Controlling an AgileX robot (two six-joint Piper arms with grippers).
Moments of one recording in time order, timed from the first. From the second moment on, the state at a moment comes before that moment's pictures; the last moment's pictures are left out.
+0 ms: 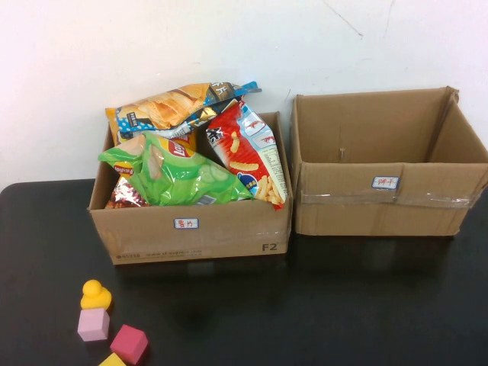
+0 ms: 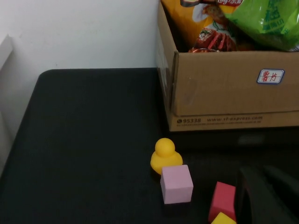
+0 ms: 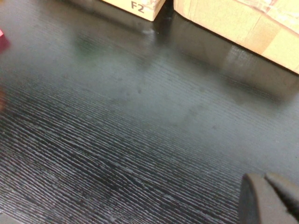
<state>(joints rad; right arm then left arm) 0.33 0.79 -0.74 0.13 0.88 -0.24 -0.05 -0.01 0.02 -0.07 0.36 -0.02</state>
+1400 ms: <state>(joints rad) 0.16 0.62 -0.58 0.11 0.62 -0.34 -0.03 -0.01 0.02 -0.07 0.37 -0.02</state>
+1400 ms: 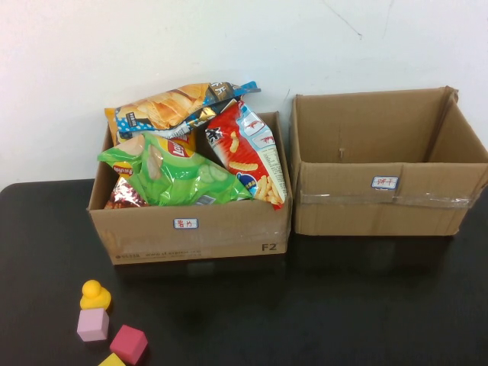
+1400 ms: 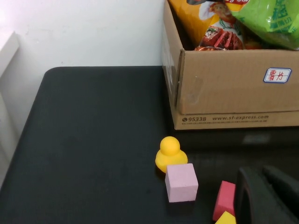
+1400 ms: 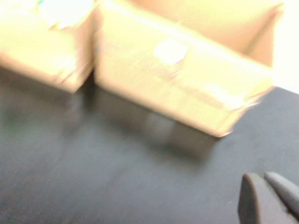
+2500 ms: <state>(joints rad) -0.10 -0.01 0.02 0.03 0.43 -0.08 -0.03 -0.01 0.02 -0.07 0.37 0.00</state>
